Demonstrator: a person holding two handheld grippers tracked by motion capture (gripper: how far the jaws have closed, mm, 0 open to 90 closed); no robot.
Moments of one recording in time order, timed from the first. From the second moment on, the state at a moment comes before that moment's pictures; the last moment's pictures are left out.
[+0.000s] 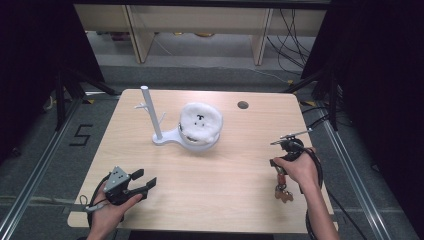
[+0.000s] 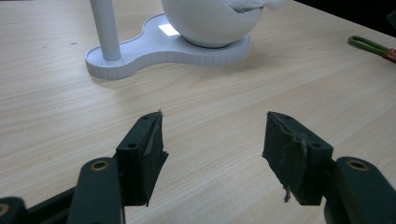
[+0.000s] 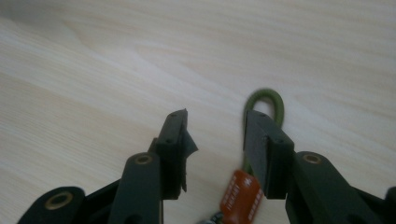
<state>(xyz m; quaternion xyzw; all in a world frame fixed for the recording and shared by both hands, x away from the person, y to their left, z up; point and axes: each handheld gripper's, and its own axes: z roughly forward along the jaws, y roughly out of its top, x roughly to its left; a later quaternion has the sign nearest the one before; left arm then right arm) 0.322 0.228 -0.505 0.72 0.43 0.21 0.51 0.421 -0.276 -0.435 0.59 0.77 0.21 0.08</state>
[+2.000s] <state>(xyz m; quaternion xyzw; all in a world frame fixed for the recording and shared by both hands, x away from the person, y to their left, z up) 0.320 0.219 -0.494 0.71 0.42 0.19 0.54 0.389 -0.257 -0.435 0.56 0.76 0.32 0.08</state>
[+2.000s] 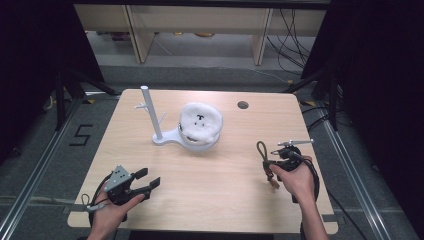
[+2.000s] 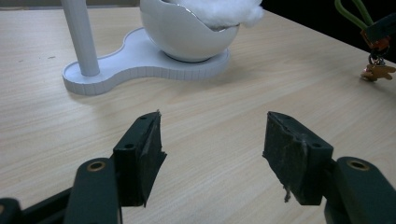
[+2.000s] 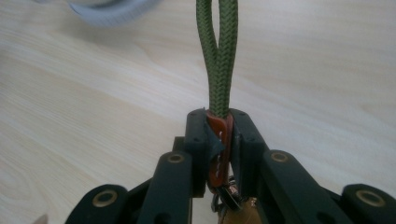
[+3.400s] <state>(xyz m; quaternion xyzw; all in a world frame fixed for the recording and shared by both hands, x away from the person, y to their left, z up) 0.362 0.152 -0.429 0.72 0.31 0.10 0.62 0.372 -0.143 -0.434 0.34 0.75 0.56 0.13</state>
